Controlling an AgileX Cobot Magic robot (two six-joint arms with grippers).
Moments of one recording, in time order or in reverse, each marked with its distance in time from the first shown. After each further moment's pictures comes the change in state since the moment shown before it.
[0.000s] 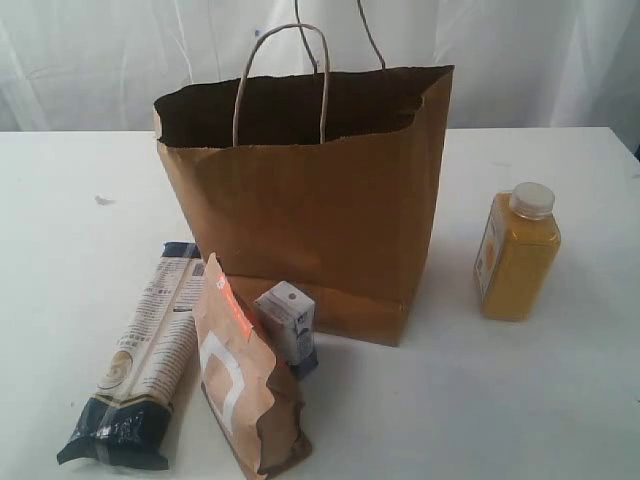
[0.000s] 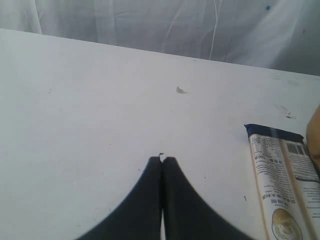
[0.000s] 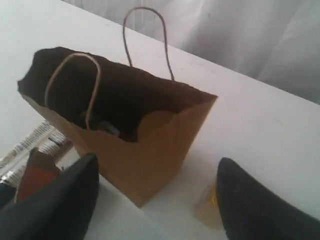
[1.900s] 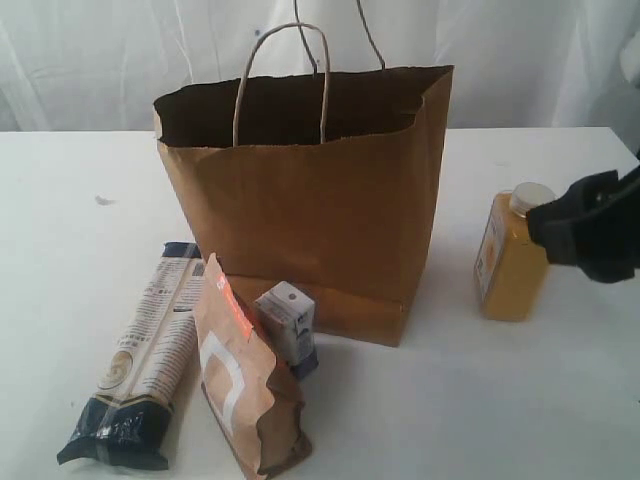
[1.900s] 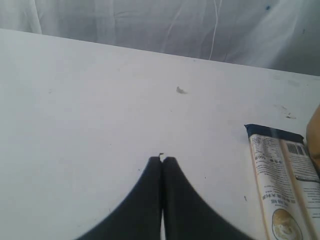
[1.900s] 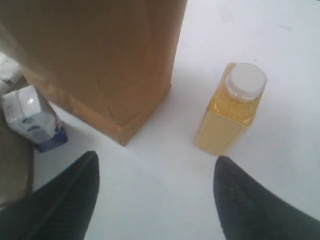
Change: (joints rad) left arm 0.000 0.000 0.000 0.000 0.000 0.000; right arm -0.083 -0.279 0.782 -0.062 -0.402 0.178
